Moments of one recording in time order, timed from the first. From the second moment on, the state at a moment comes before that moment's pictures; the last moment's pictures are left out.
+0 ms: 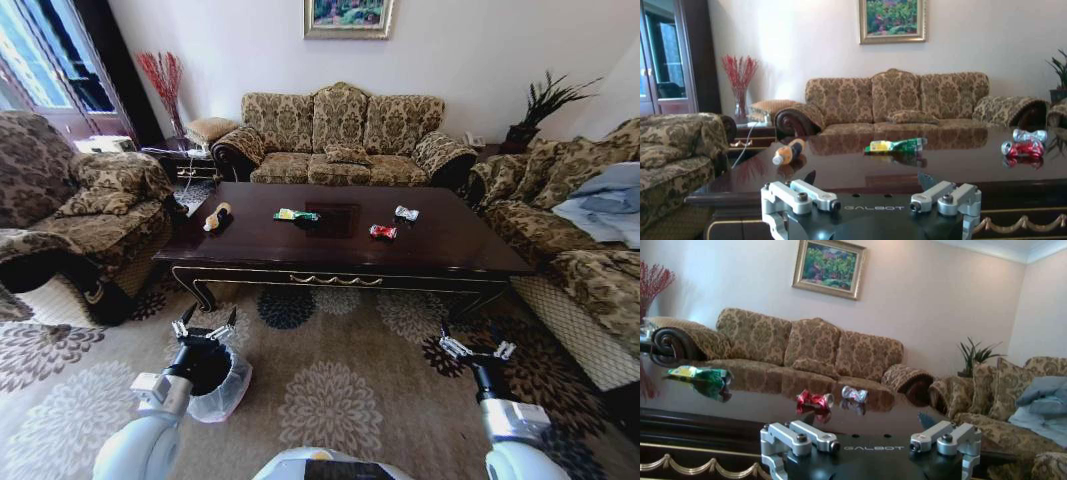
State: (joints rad) left arm 1.78 -1.34 -0.79 -2.31 -0.28 0.07 0.07; right arm -1.79 1.39 0.81 2.20 0.16 0.10 0.03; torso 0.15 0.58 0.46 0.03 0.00
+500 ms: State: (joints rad) left arm 1.76 -1.34 -0.78 -2.31 -0.29 0.09 0.07; right arm -1.78 1.40 0.81 2.19 0.17 0.07 0.05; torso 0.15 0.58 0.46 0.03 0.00
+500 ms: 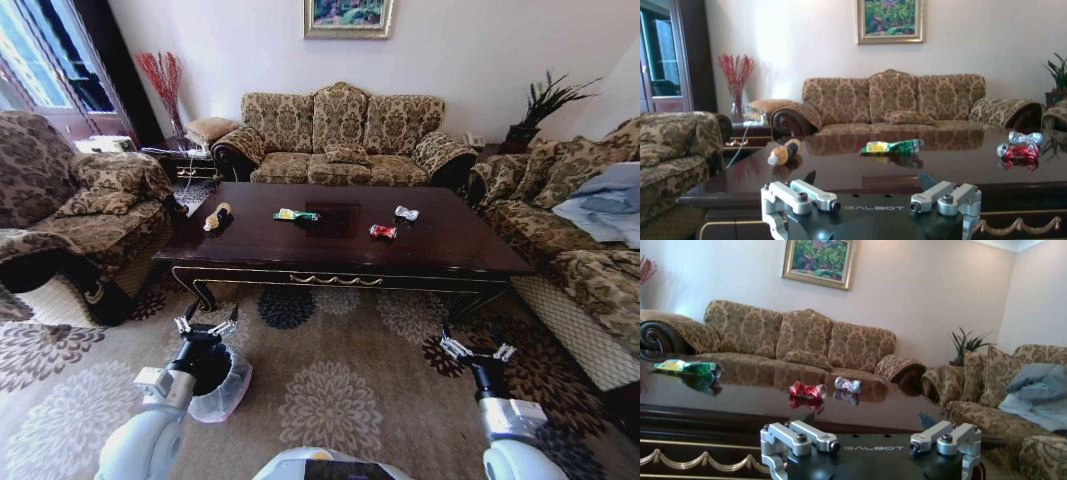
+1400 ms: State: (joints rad) left arm 1.80 -1.37 -0.78 -2.35 -0.26 0.08 0.08; right arm -1.79 1.39 0.80 2.18 0.16 0.12 0.06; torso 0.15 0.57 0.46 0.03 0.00
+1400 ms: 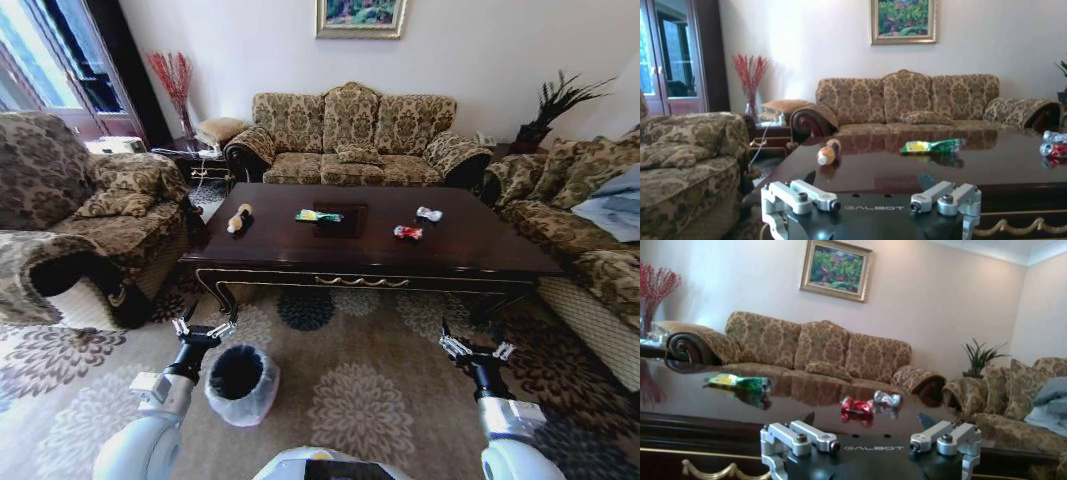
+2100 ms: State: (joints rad) left arm 1.80 -1.38 -0.78 -2.31 -0.27 0.08 0.09; right arm -1.79 1.38 0.80 2.16 0.18 0.17 0.07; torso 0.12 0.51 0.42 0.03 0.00
